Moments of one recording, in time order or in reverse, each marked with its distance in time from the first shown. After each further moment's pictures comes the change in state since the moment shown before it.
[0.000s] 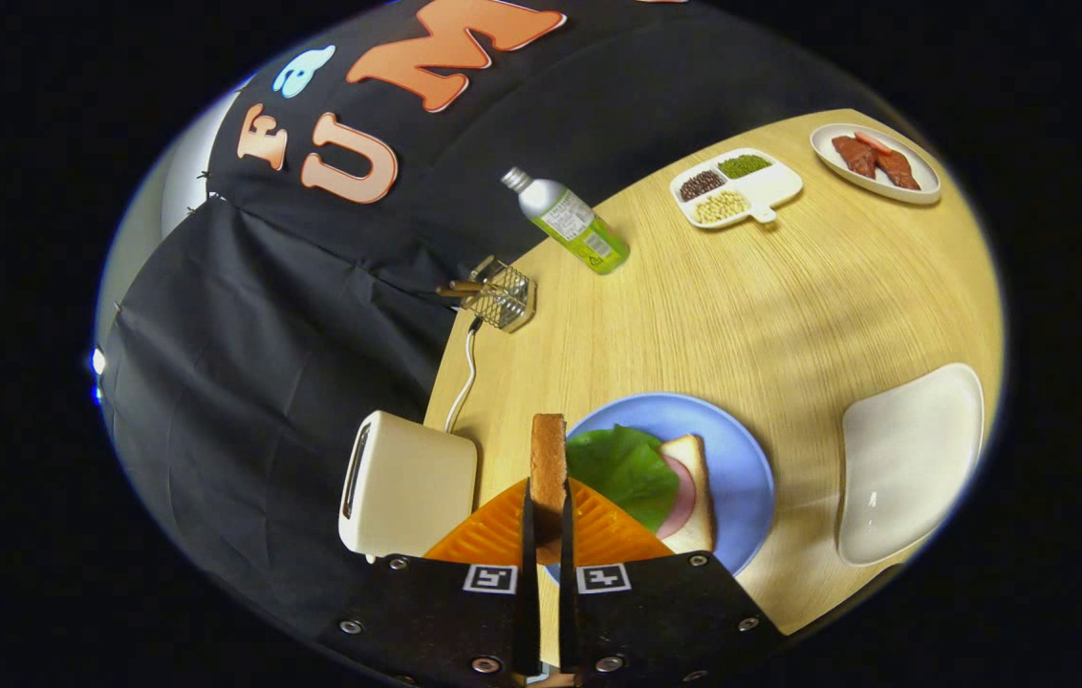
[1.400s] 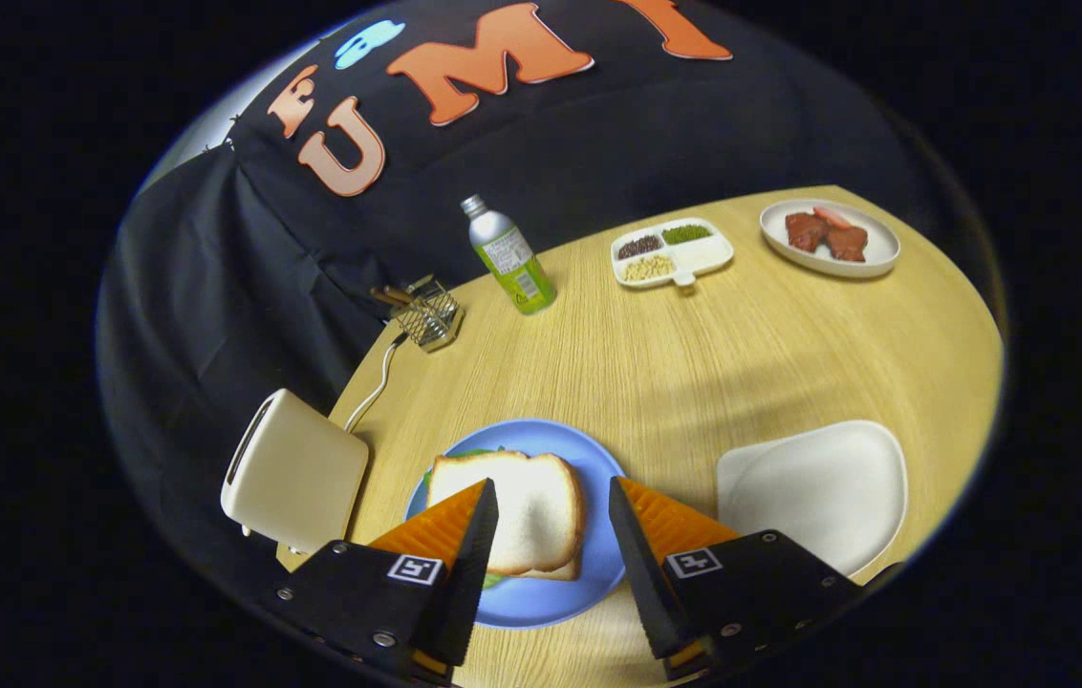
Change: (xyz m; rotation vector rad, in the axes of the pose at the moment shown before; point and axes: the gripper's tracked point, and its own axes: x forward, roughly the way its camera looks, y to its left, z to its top) arm -0.030 -0.047 0.031 -0.268 -0.252 -0.258
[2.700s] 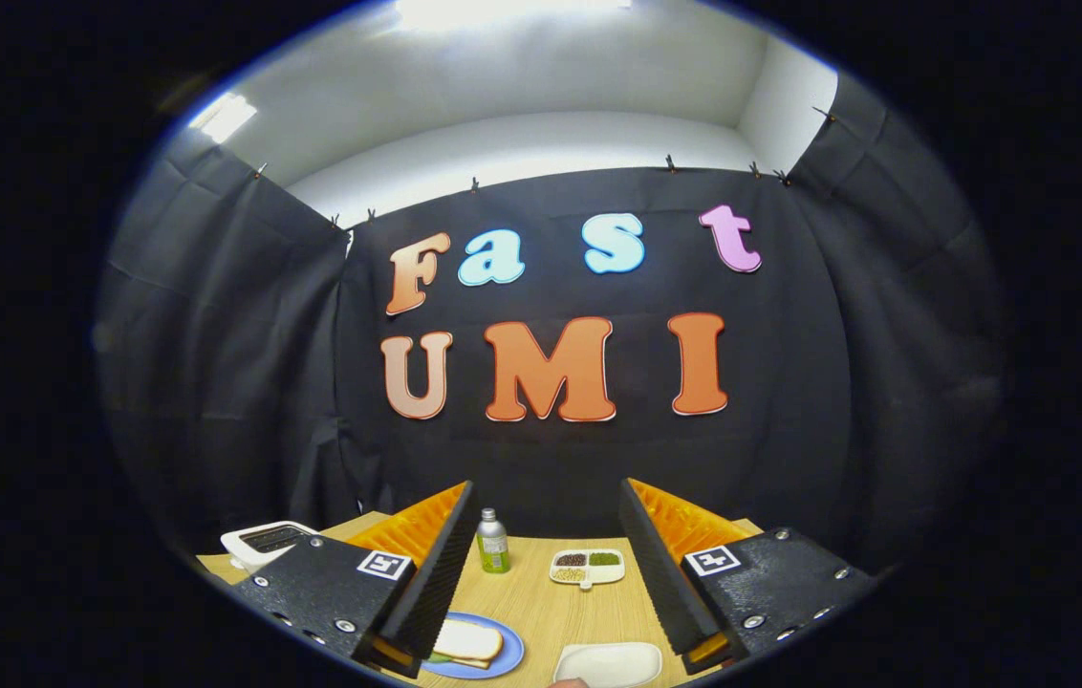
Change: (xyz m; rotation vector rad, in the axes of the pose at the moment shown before) arm -0.277 0.045 0.184 -0.364 -0.861 -0.107
